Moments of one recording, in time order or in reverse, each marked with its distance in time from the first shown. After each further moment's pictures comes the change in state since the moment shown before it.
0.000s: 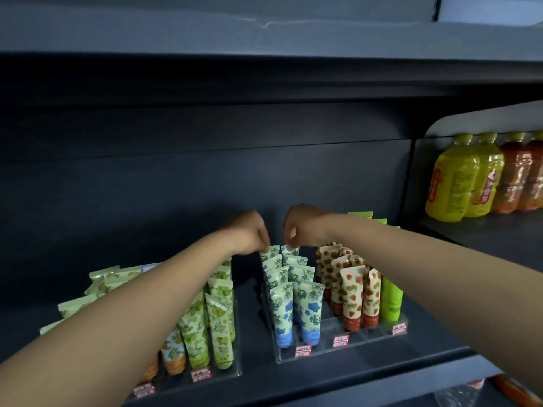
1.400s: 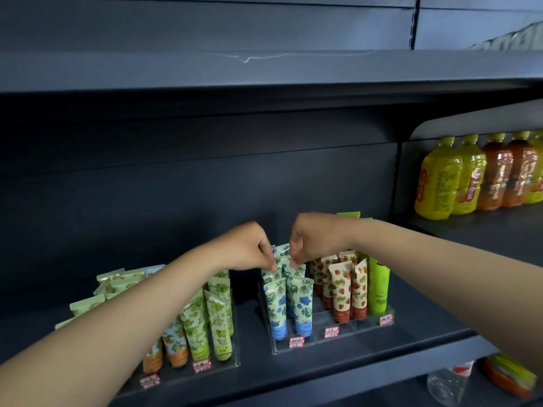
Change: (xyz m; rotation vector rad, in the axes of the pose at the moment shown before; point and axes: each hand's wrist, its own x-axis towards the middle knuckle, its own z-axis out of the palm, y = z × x) left_hand -0.053 0.026 -0.013 -0.035 -0.097 0.112; right_hand -0.066 -0.014 -0.018 0.067 -0.054 -0.050
